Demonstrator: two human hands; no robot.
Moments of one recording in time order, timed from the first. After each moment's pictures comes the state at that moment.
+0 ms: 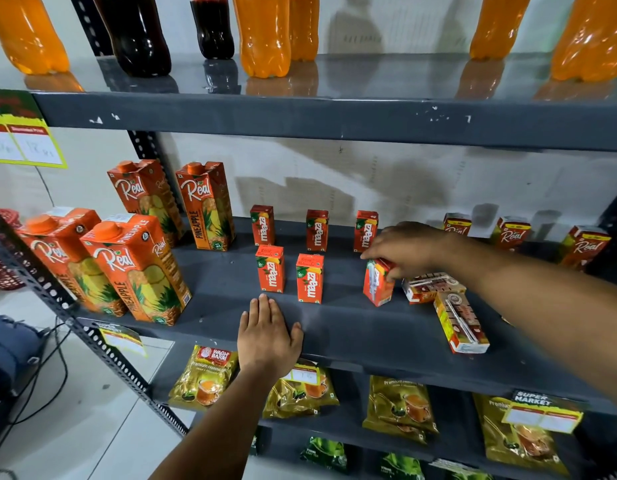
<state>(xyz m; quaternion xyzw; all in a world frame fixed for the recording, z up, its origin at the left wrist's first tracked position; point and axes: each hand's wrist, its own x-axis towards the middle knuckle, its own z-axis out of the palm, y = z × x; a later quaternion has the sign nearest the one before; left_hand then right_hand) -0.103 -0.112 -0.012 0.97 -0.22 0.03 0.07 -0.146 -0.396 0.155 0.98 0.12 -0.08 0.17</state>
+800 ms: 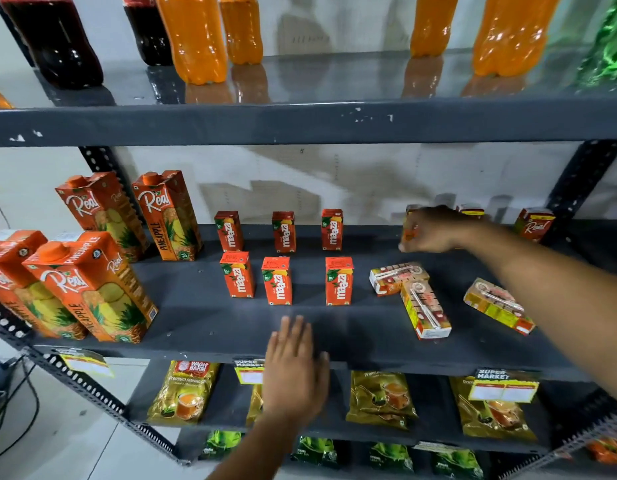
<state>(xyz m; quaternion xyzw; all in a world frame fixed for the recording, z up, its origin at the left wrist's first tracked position) -0.196 -0.148 -0.001 0.90 -0.37 0.09 0.20 -0.212 -0.457 0.184 0.97 -0.24 -0.09 -0.04</state>
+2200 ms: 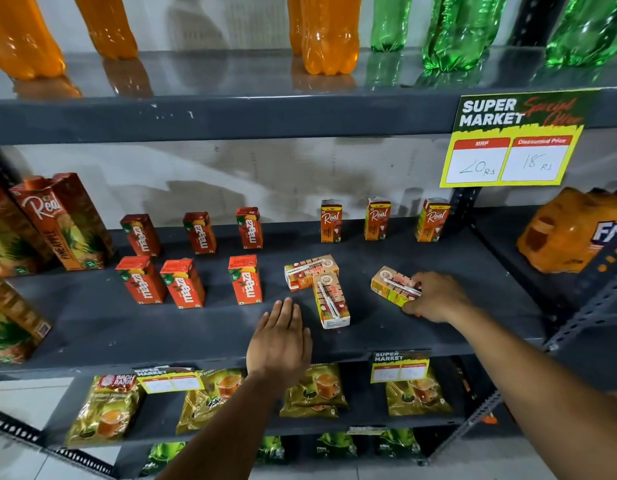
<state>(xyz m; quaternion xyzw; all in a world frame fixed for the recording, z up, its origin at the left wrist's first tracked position) -0.231 -0.280 -0.003 0.90 -0.43 0.02 0.08 -0.377 -0.545 0.065 0.89 -0.40 -0.01 -0.20</state>
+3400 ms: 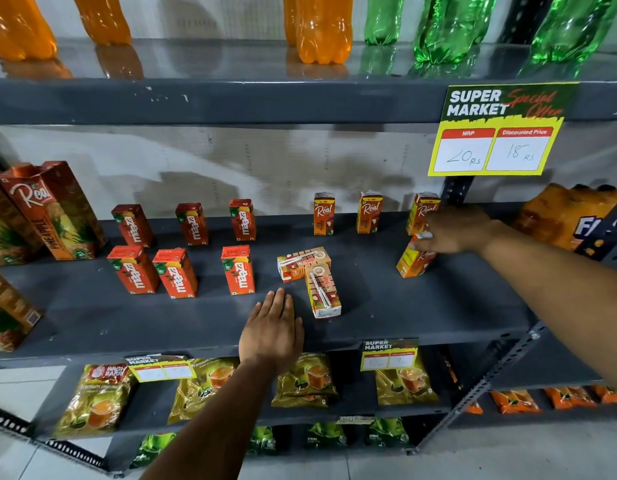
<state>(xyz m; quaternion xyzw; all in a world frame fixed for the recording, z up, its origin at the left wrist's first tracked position) -0.233 -0.279 -0.002 0.90 -0.43 0.02 0.08 -0.364 -0.610 0.161 0.95 -0.27 -0.10 0.10</state>
